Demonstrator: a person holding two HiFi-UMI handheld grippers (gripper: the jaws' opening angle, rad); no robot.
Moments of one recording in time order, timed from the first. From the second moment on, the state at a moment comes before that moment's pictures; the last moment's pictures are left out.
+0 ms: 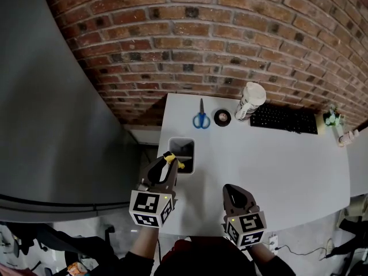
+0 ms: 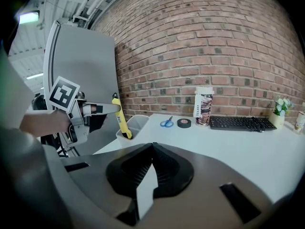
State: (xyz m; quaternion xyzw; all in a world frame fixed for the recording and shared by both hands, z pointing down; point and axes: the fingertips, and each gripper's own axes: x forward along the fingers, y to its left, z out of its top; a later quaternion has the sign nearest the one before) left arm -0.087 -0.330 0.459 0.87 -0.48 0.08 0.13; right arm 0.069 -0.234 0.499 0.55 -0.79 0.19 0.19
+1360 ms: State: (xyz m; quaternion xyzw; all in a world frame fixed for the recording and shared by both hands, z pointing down) left arm -0.151 -0.232 0.407 0.84 -0.52 0.04 0.11; right arm 0.024 -0.171 0.469 0.53 -0.82 0.15 0.17
